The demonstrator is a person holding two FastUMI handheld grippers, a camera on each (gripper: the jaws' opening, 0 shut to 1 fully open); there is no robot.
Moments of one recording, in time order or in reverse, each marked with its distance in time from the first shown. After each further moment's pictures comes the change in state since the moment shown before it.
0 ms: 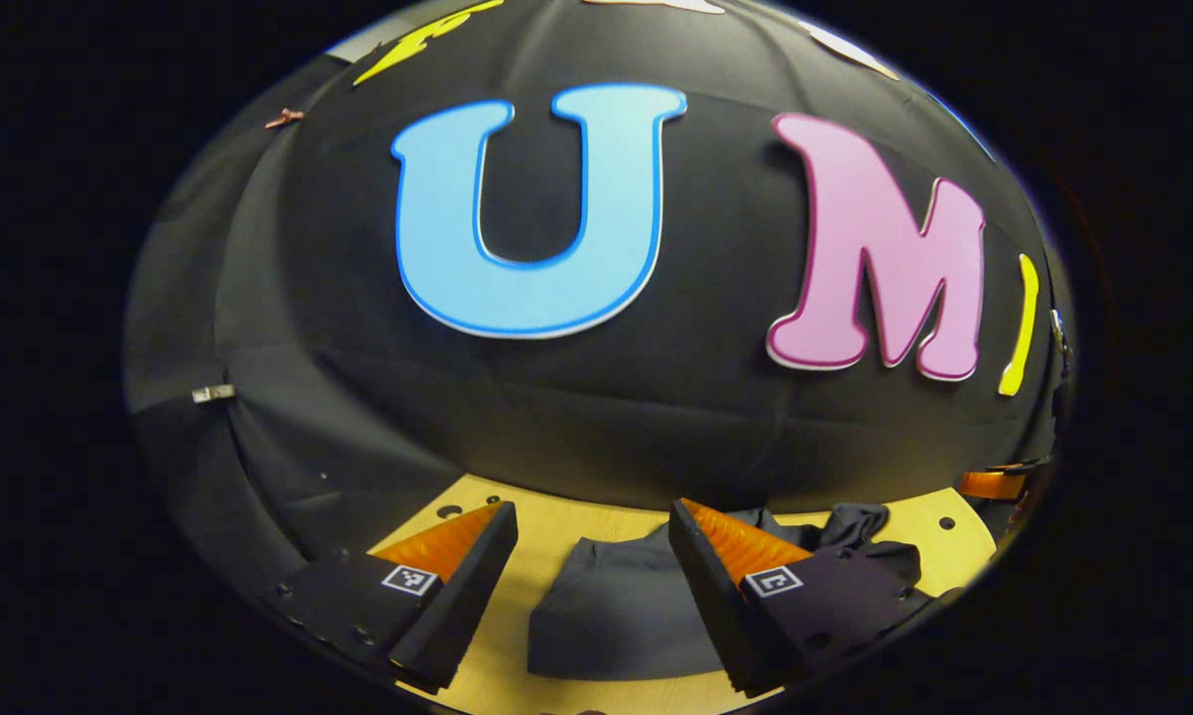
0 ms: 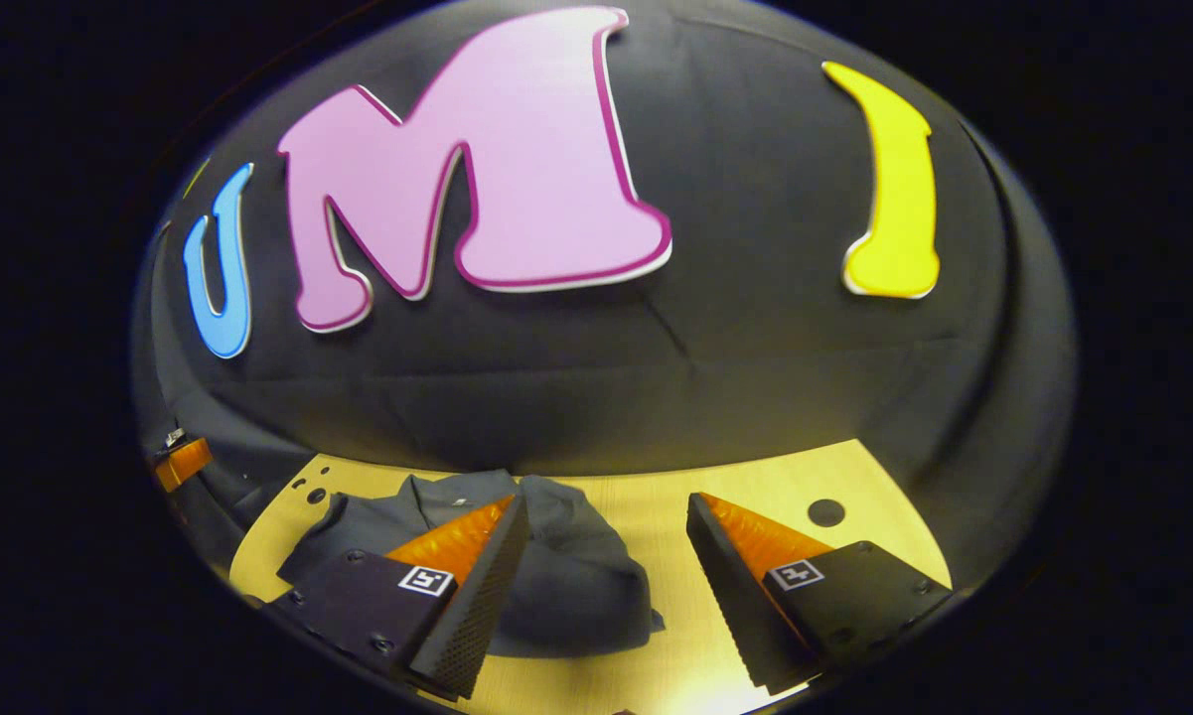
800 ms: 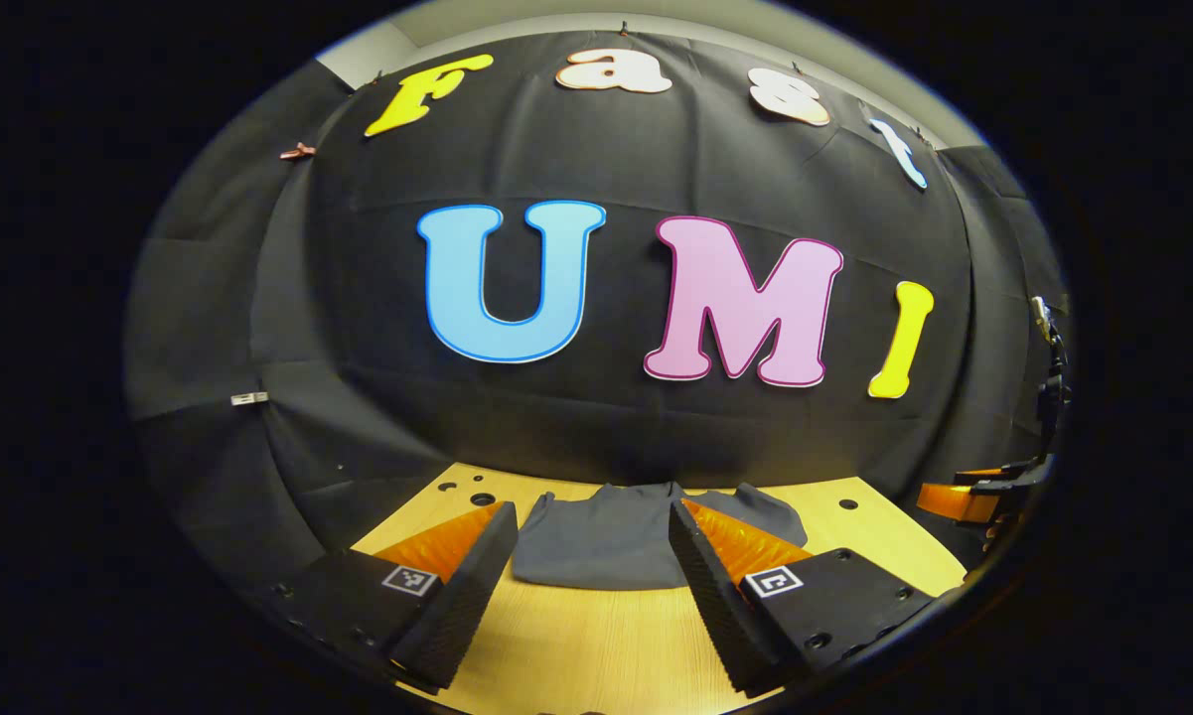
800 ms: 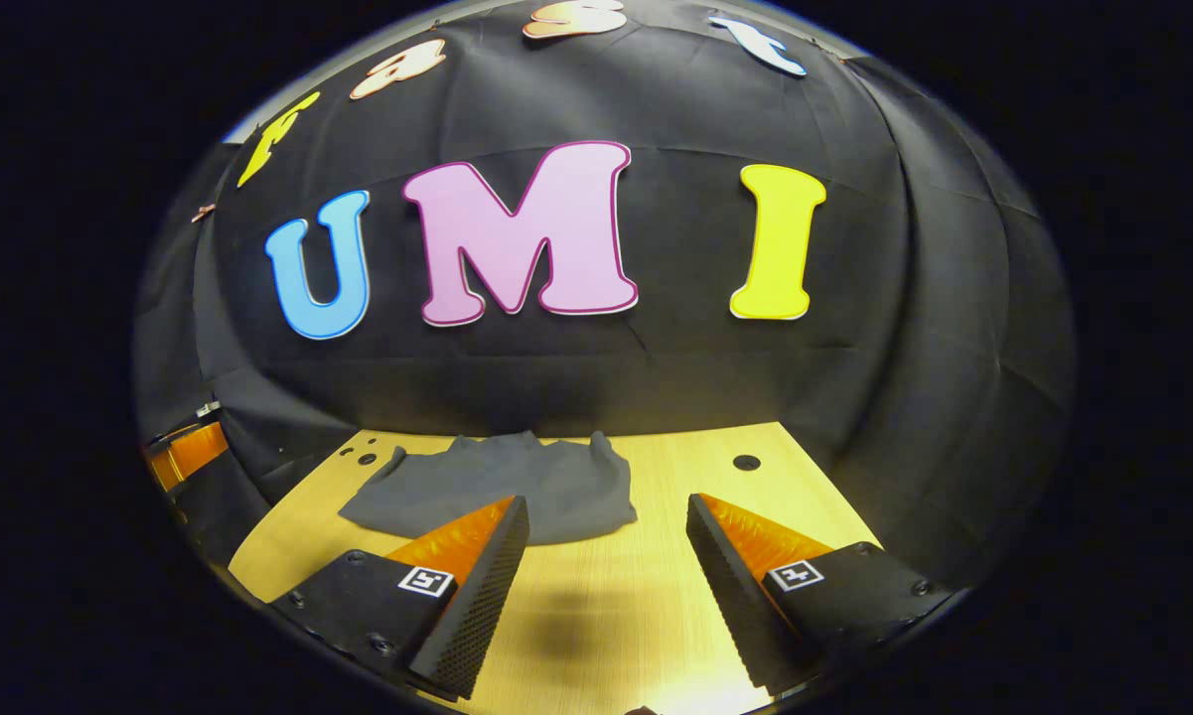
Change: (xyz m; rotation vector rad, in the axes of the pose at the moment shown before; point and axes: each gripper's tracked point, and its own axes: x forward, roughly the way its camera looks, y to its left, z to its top) left arm -0.234 -0.025 -0.014 -0.023 -0.050 -0.120; right arm -0.259 0.013 -0.051 -0.036 -0.059 -0.032
